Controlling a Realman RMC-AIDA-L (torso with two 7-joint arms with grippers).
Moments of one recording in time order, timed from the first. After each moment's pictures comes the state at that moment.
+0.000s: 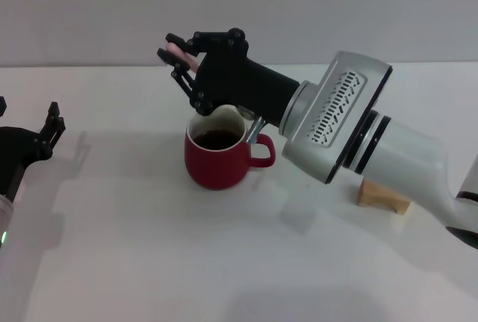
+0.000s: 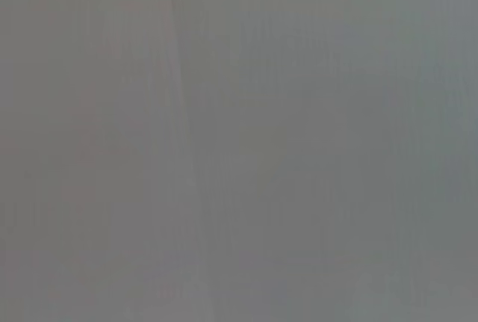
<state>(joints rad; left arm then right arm) -0.37 -2.07 -0.81 -0.21 2.15 1.12 0.07 0.85 2.08 0.66 0.39 -2.71 -0.98 0.00</state>
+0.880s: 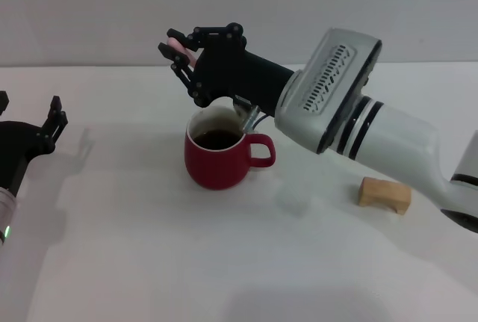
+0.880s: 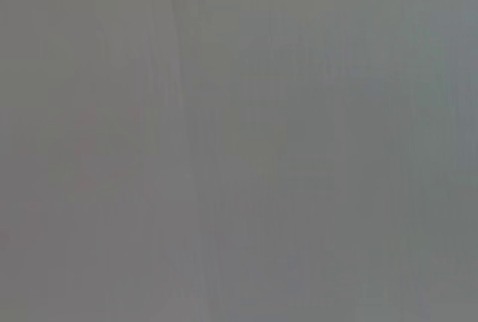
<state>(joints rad) -0.38 -2.07 -0.82 -0.22 2.15 1.11 0.07 0.90 2.08 0.67 0.37 -2.72 -0.91 0.12</state>
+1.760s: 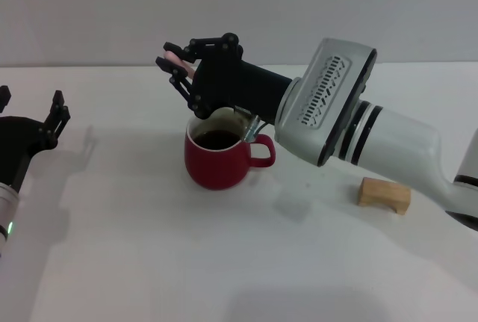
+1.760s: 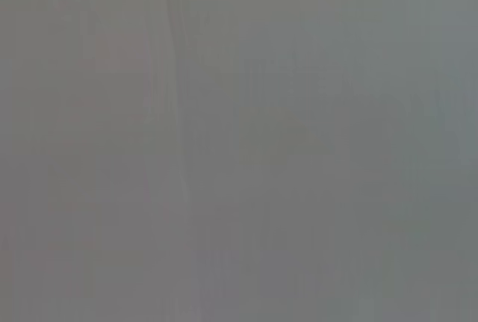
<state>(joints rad) -0.38 -2.07 -0.82 -0.23 2.15 1.12 0.07 0.90 2.08 0.68 0.35 -2.80 -0.91 0.13</state>
